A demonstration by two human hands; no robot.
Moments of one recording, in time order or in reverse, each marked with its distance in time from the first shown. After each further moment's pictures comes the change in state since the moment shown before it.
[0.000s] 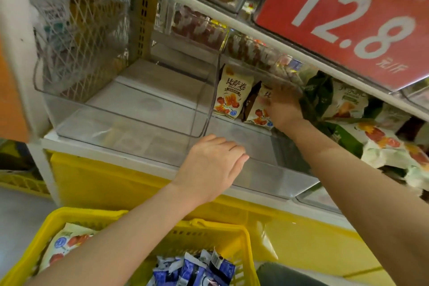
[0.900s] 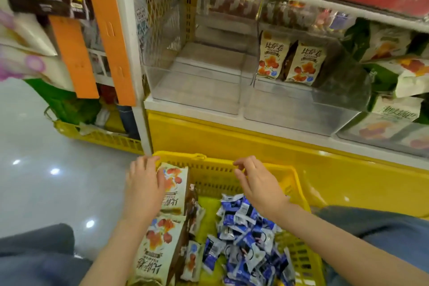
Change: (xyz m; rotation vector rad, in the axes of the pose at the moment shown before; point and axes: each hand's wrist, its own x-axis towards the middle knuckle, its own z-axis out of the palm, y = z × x) left_hand -0.247 -0.050 -0.083 0.206 -0.120 -0.824; right_hand -0.311 -0.109 0.039 0.534 -0.230 -0.373
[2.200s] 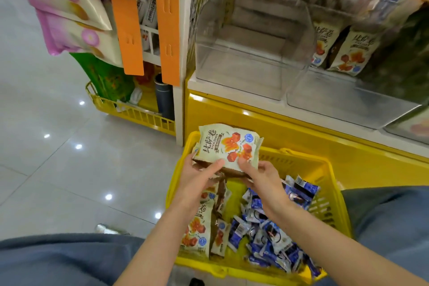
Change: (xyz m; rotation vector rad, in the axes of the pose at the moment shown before) left_hand -0.033 0.003 -0.013 -1.344 -0.385 -0.591; right_hand -0.002 -0.089 0.043 1.143 -0.012 0.741
